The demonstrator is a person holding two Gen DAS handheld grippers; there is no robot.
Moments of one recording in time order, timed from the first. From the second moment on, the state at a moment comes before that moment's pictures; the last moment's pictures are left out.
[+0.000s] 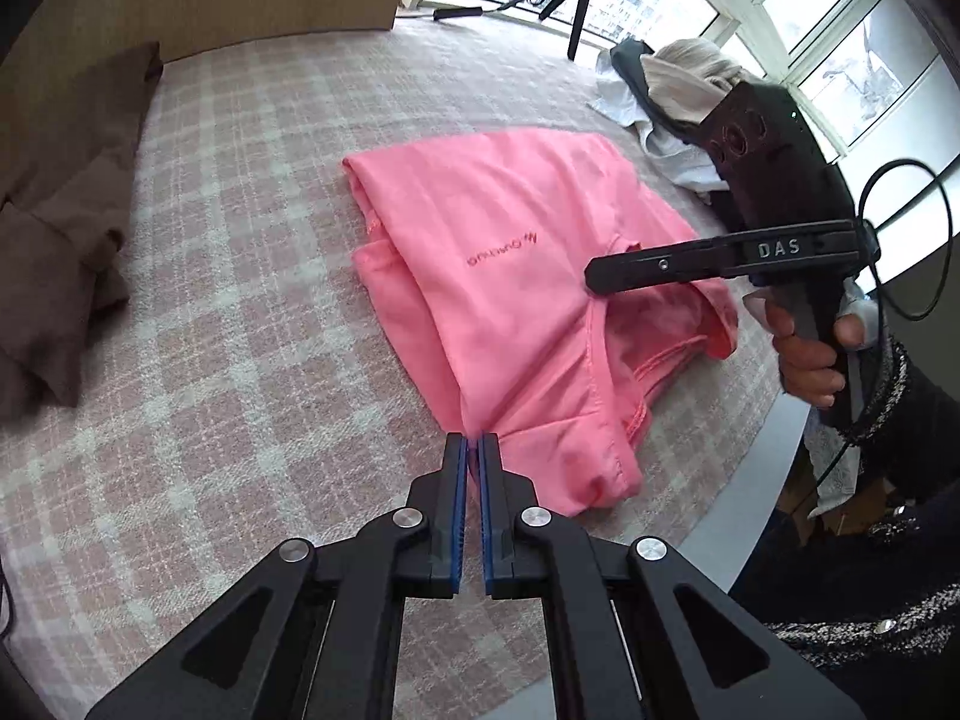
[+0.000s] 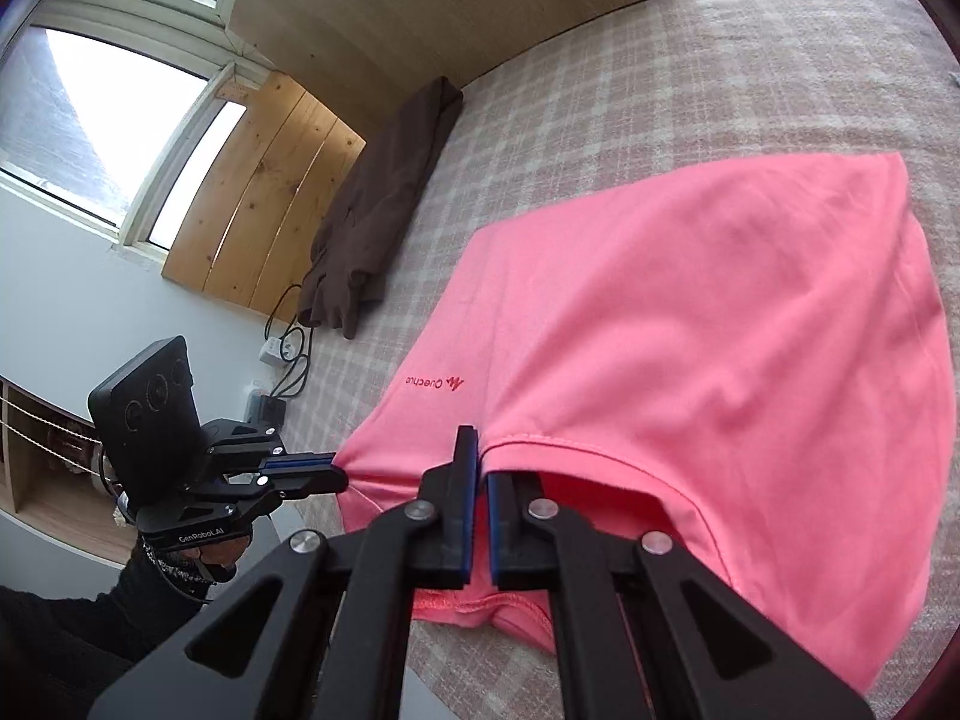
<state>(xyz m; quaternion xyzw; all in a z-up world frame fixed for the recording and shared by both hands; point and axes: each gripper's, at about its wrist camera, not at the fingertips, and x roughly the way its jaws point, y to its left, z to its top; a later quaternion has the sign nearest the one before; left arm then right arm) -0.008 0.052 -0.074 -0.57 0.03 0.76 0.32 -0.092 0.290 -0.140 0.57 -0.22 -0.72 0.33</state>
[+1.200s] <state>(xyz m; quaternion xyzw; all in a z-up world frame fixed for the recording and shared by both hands) -0.025 0.151 -0.073 -0.54 0.16 0.72 0.40 -0.011 0.417 -0.136 0.60 -0.11 -0.77 0.18</state>
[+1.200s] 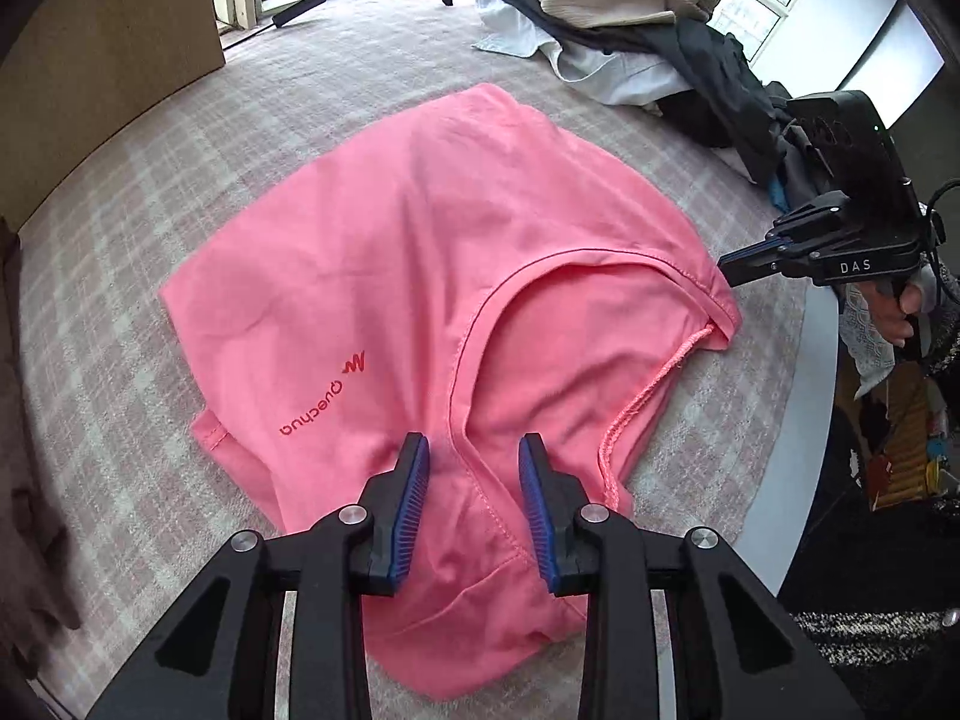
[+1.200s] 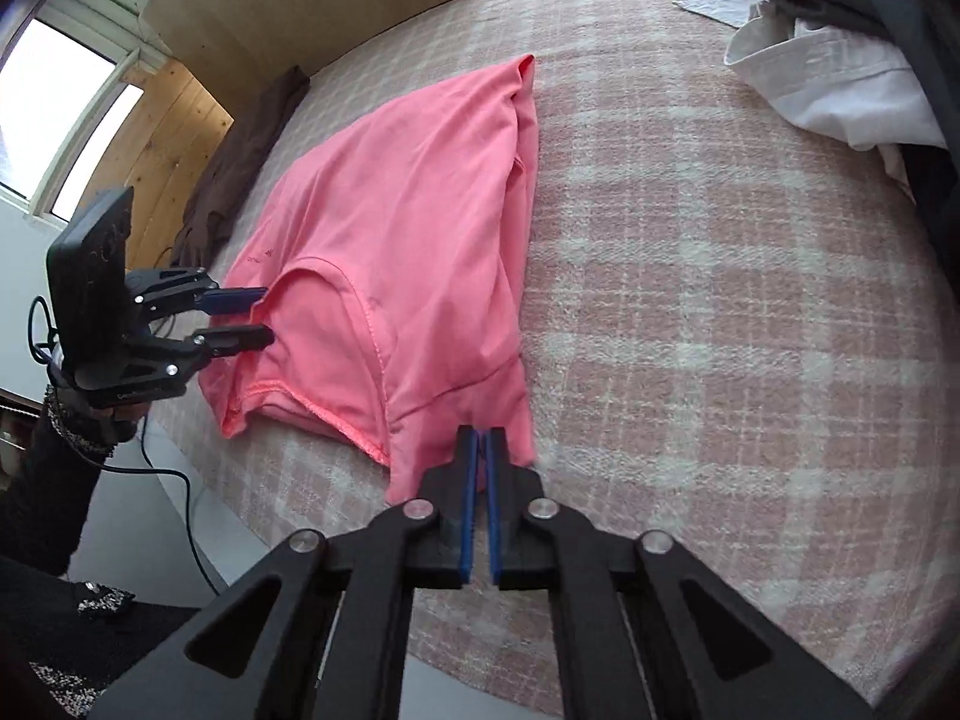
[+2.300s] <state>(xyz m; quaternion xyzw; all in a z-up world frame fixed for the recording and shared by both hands) -0.054 0.165 -0.054 -0.51 0.07 0.74 0.44 -0.146 0.382 -0.101 0.52 -0.12 -0.80 0.27</state>
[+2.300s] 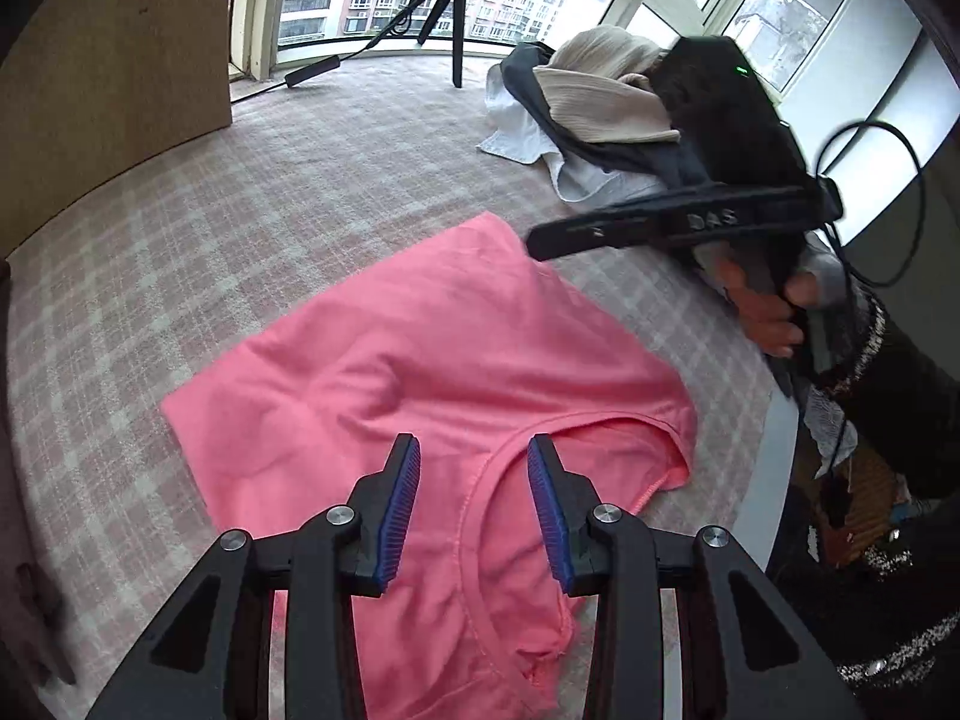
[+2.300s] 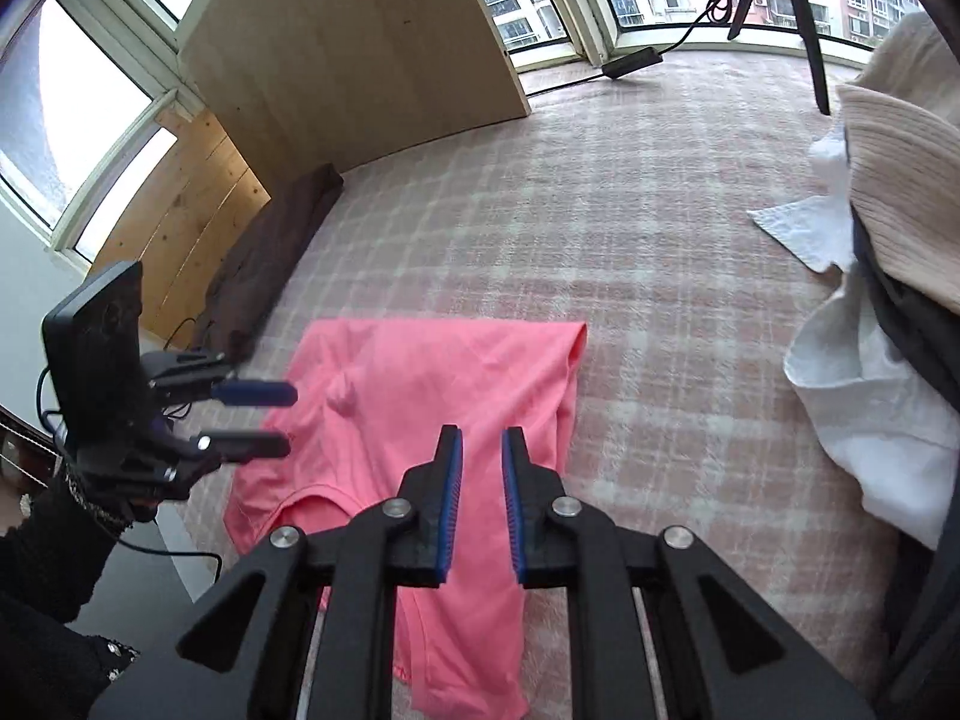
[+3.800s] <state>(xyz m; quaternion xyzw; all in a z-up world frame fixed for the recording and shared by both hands) -0.012 0.105 -0.082 -0.47 -0.04 0.83 0.31 -0.120 0.187 -0.106 0.62 -0.03 -0.69 0.37</state>
